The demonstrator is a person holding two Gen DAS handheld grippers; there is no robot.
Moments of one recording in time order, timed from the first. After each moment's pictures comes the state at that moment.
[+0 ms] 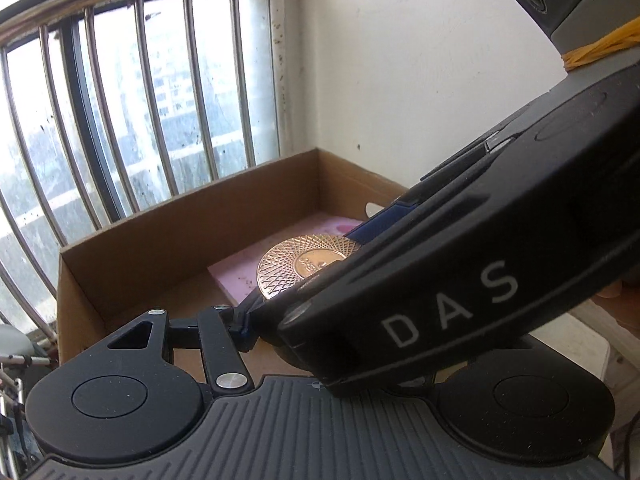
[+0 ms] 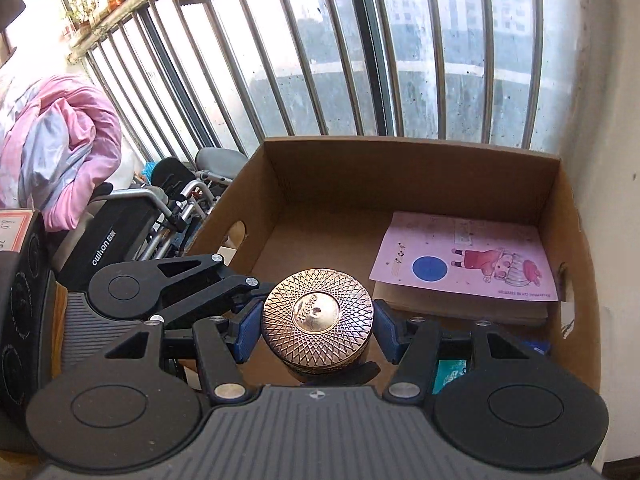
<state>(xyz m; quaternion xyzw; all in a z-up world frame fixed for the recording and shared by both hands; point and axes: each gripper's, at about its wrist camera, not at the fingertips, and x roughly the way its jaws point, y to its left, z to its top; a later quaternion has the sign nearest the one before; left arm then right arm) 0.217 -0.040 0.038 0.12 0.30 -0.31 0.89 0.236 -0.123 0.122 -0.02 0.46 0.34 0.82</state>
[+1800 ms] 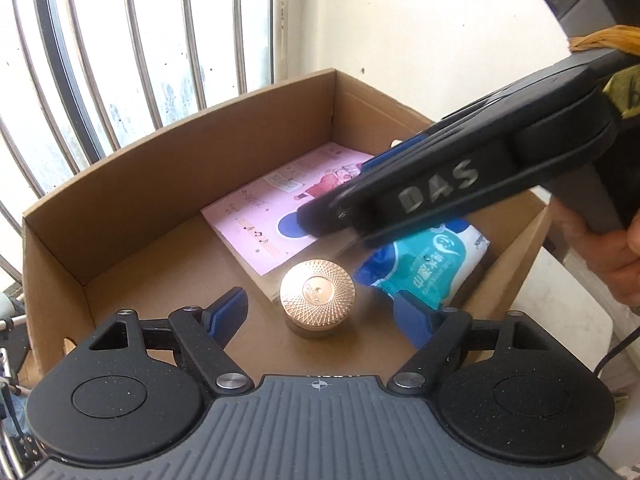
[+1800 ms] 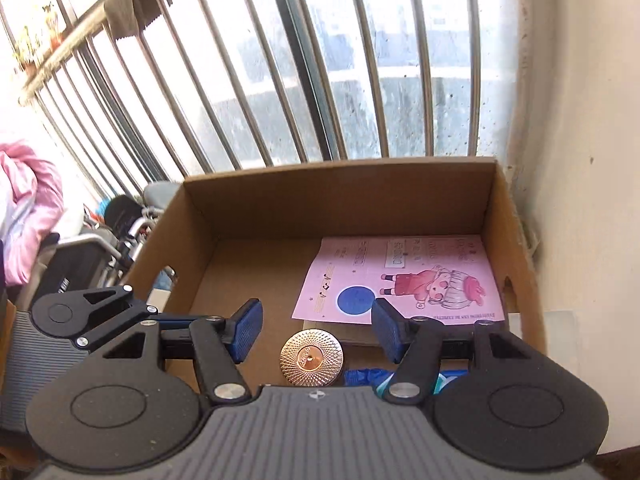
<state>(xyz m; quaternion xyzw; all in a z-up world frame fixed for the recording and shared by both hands) 0.277 -0.036 0.024 0.13 0.42 -0.32 0.84 0.212 -0.161 0.121 0.02 0.42 0.27 0.87</state>
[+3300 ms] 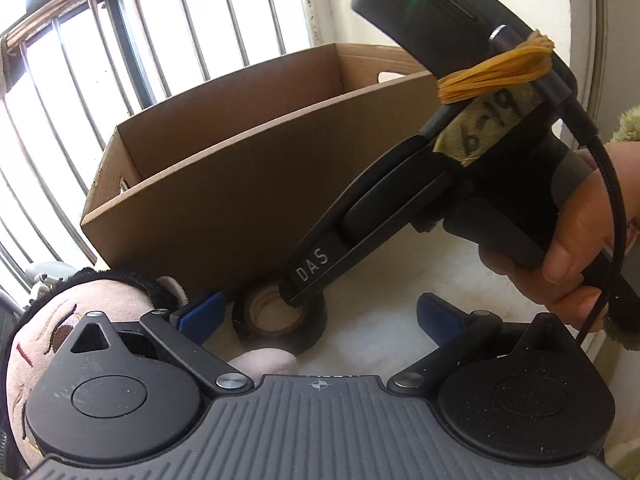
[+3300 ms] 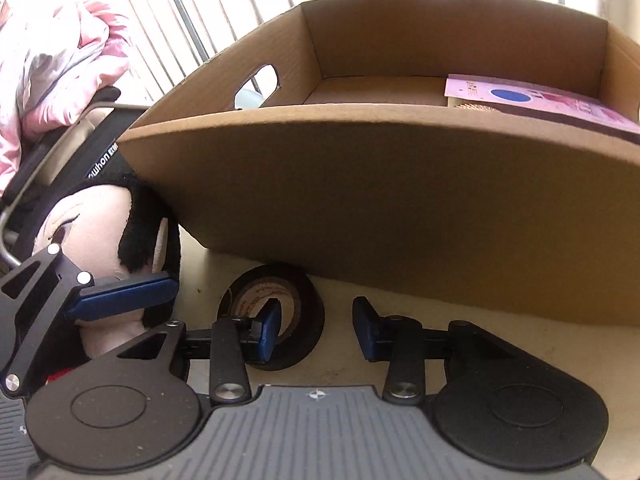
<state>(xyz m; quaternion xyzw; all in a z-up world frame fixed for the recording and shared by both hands) 0.102 0.016 -0.051 0.18 0.31 -0.22 0.90 0.093 -0.080 -0.013 -0.07 0.45 0.35 0.82</state>
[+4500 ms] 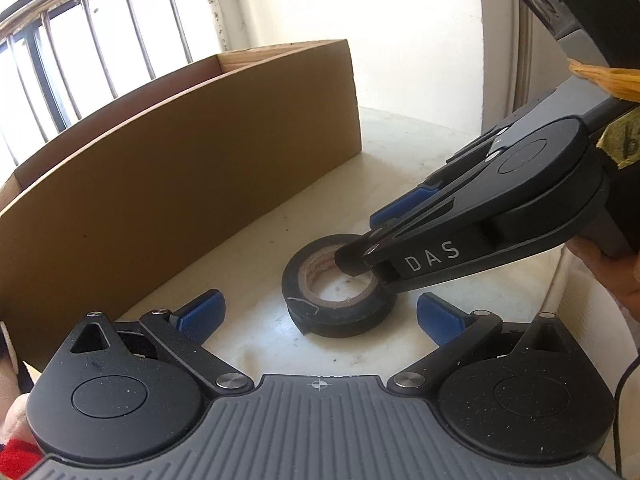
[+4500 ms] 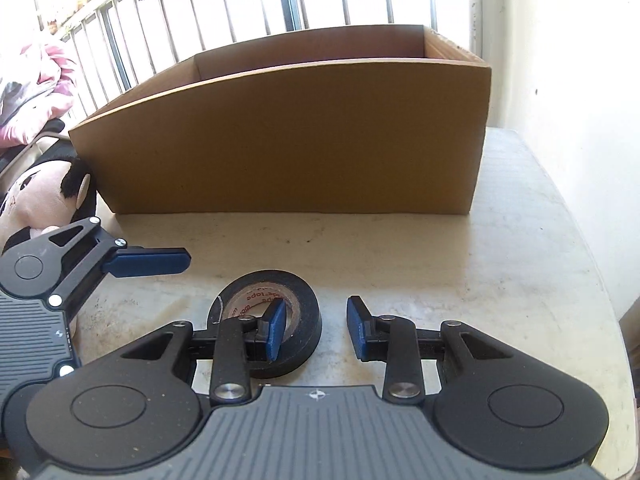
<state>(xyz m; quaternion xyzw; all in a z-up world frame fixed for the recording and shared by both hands) 0.080 -0.052 -0.082 0.21 0.29 -0.31 0.88 0.040 -0.253 -0.019 -0.02 0.38 0.25 0.89</state>
